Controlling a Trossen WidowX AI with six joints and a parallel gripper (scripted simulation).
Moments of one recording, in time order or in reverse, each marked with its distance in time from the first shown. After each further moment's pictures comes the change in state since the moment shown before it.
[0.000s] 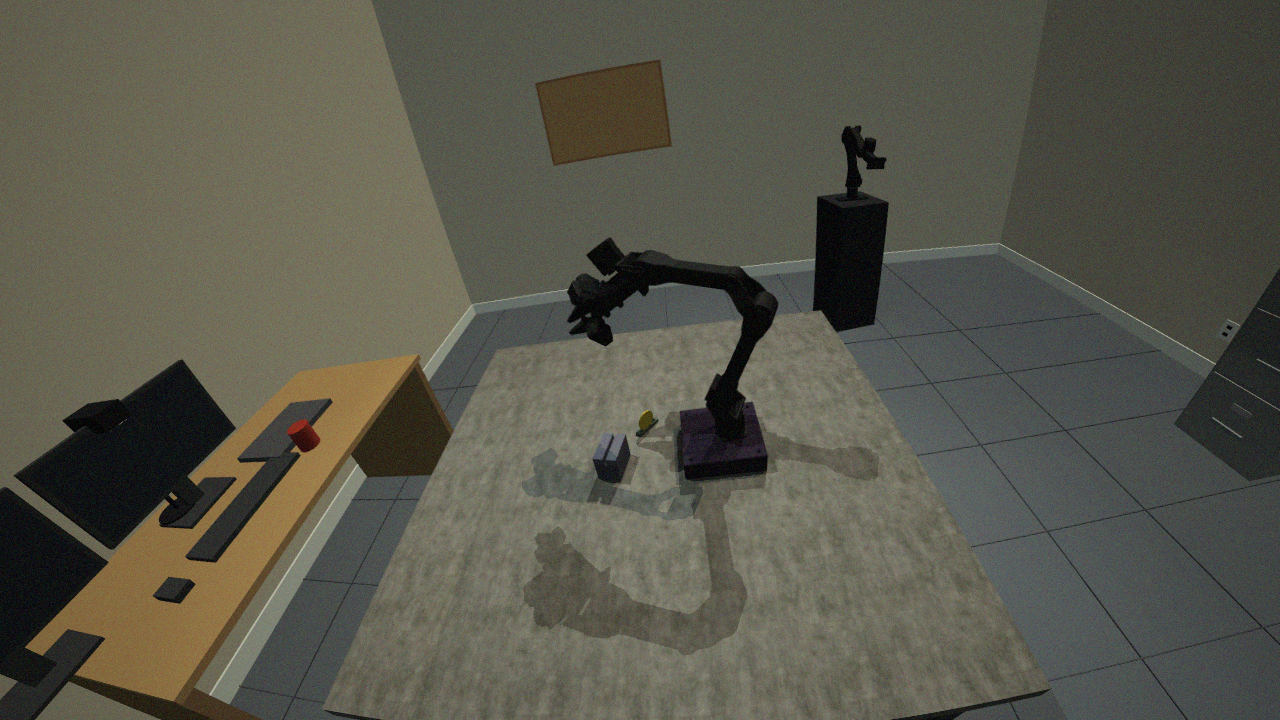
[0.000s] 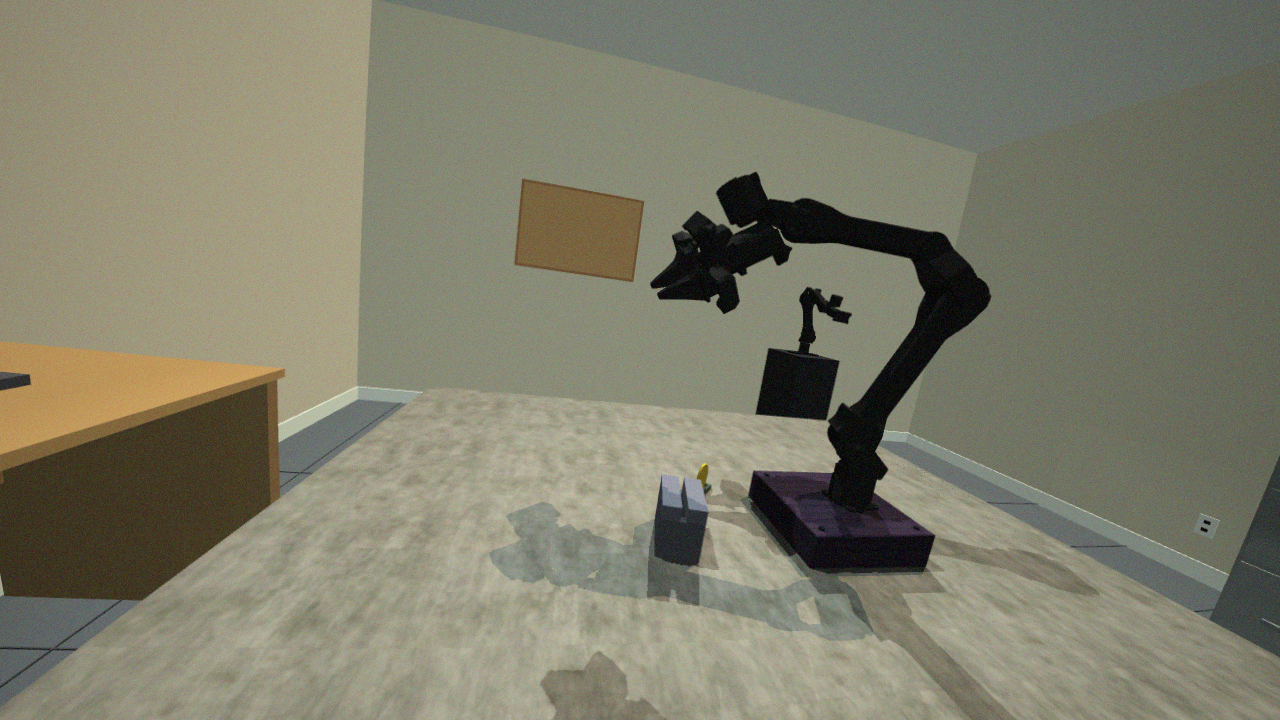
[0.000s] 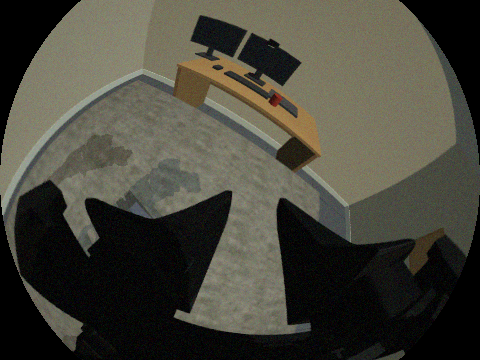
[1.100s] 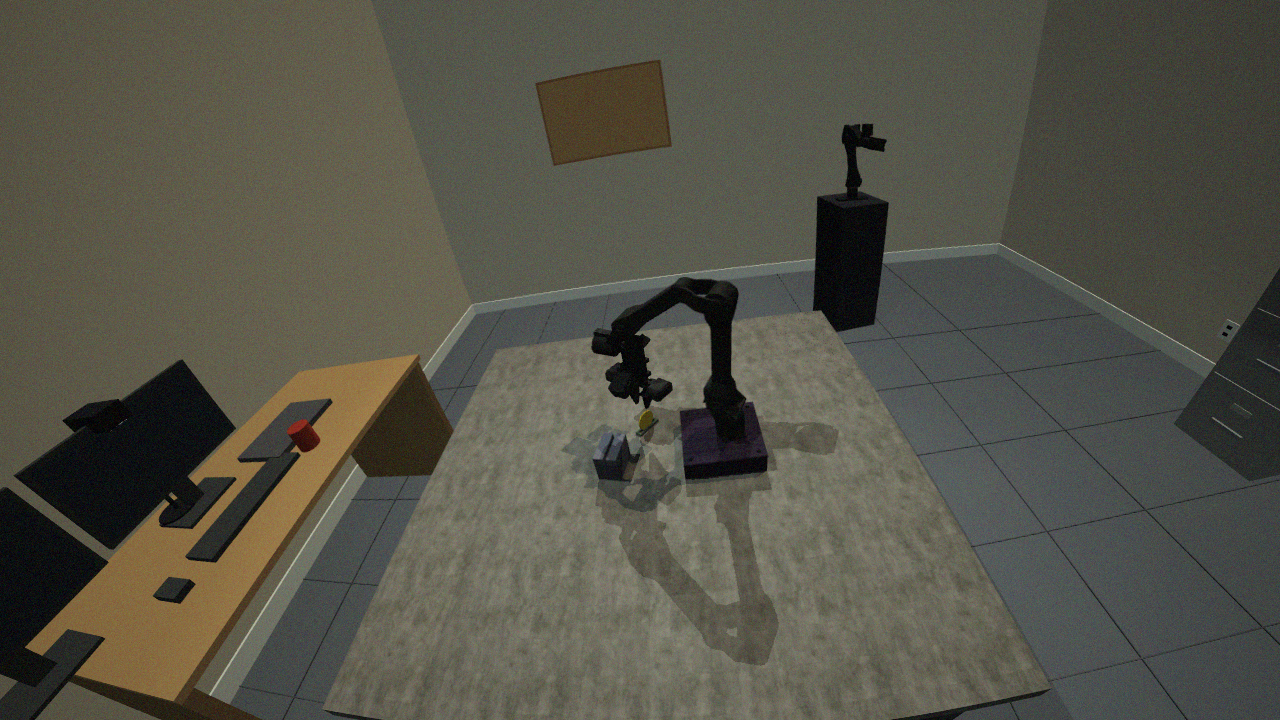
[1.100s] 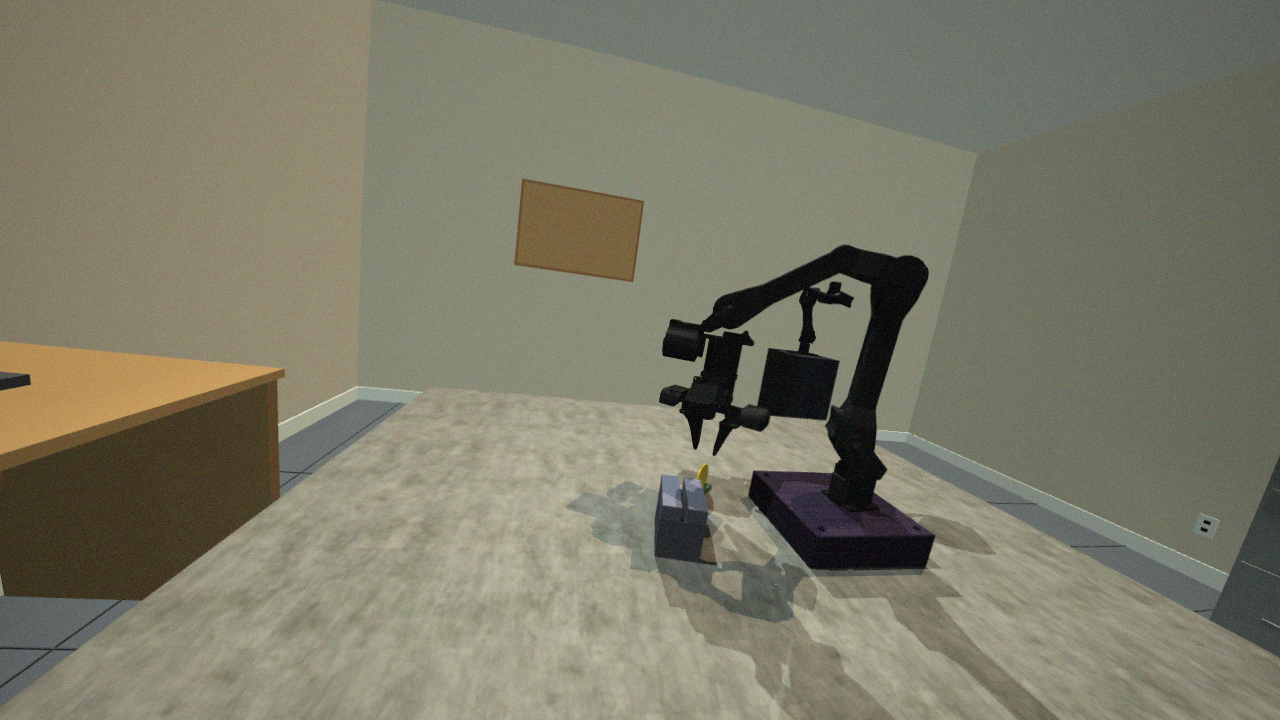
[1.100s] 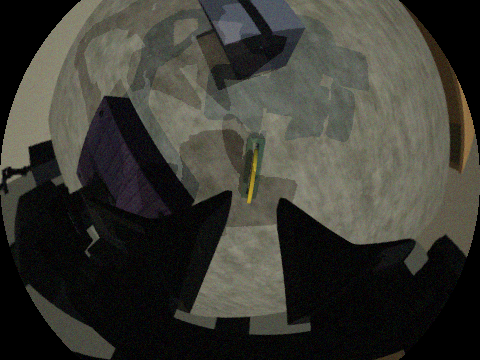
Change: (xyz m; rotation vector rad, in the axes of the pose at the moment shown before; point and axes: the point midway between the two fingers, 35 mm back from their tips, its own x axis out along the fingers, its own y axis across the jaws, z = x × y) arm 0.048 0.115 -0.244 -0.416 0.732 0.675
